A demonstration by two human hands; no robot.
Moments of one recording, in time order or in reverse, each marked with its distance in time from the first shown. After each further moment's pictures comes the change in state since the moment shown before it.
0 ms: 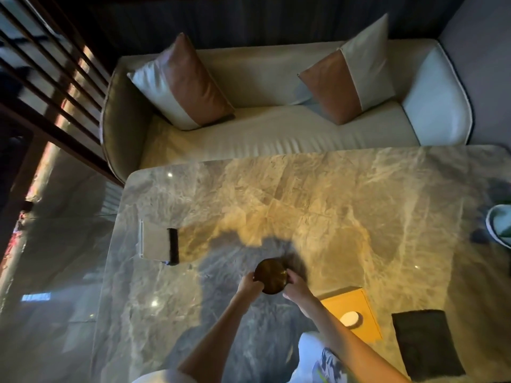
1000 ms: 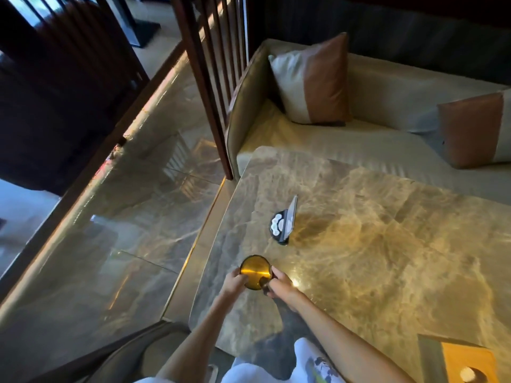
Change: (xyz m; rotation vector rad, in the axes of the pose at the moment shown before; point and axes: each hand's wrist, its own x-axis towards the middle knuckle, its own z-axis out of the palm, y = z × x) left_hand -0.057 -0.200 -0.268 -0.649 0.225 0.021; right_hand -0.042 -0.091 0.324 -0.278 -0.282 -0.014
